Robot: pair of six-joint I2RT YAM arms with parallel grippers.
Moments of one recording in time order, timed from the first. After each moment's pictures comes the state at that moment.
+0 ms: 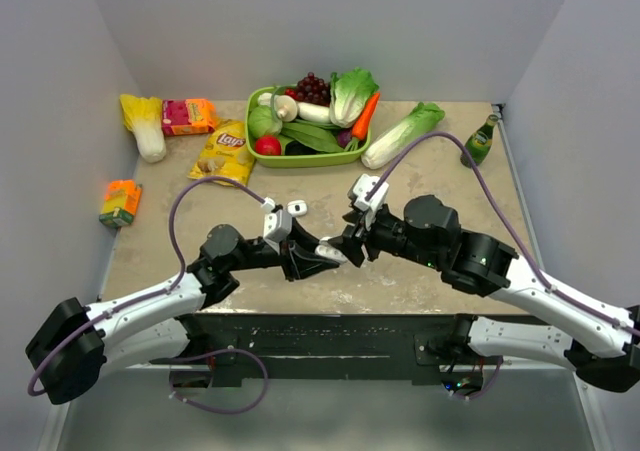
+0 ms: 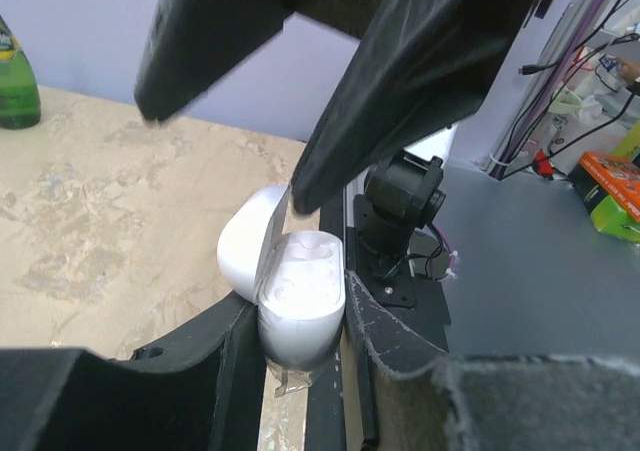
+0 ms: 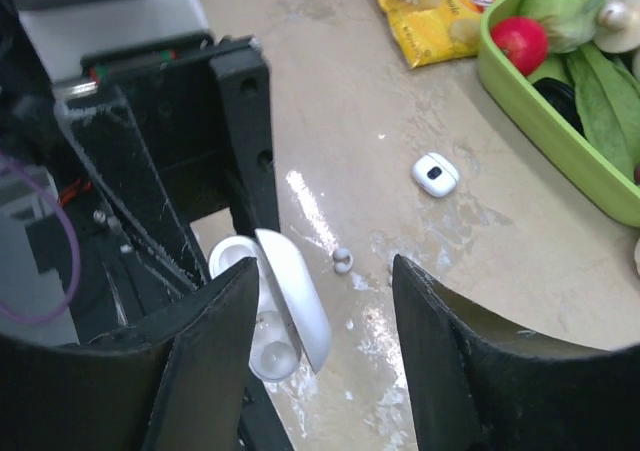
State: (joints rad) left arm -0.83 1.00 0.44 0.75 0.67 -0.33; right arm 1.06 0.95 1.08 -0.44 0.02 -0.02
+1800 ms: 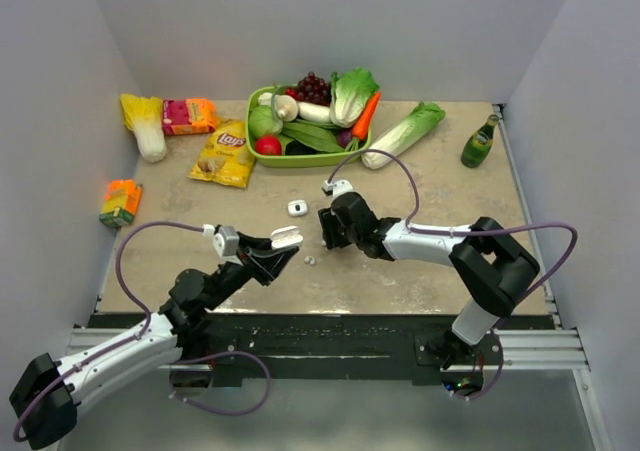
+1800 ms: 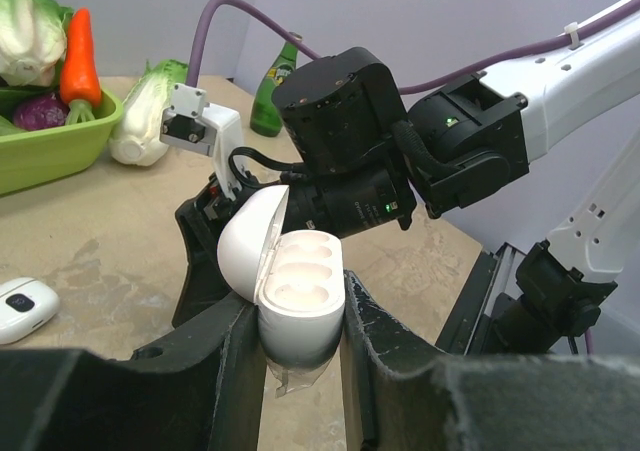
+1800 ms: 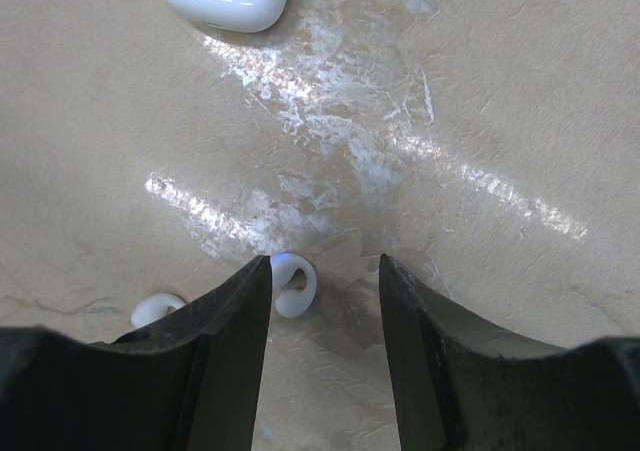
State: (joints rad) left arm -0.83 0.52 0.07 0.72 0.05 -0.40; right arm 0.82 1.67 0.86 0.06 0.17 0.35
